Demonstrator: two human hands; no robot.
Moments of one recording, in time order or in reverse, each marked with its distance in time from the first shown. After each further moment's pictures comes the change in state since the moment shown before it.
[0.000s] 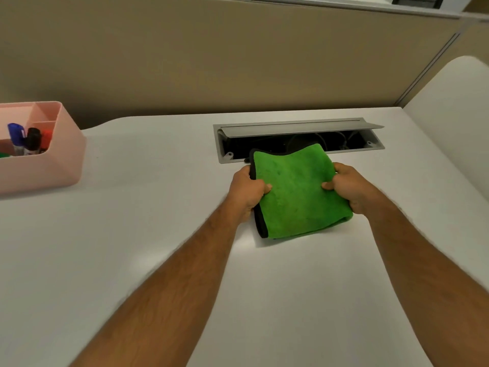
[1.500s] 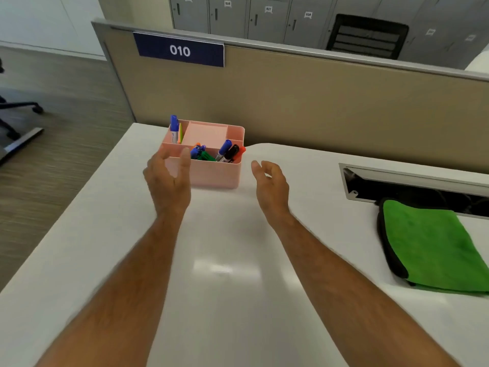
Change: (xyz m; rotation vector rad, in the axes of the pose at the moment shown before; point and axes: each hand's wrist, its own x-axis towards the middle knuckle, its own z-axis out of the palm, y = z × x) left_hand -0.099 0.034 -0.404 0.284 1.030 0.638; right_hand -0.158 -0.156 0.397 0.140 -0.139 -0.457
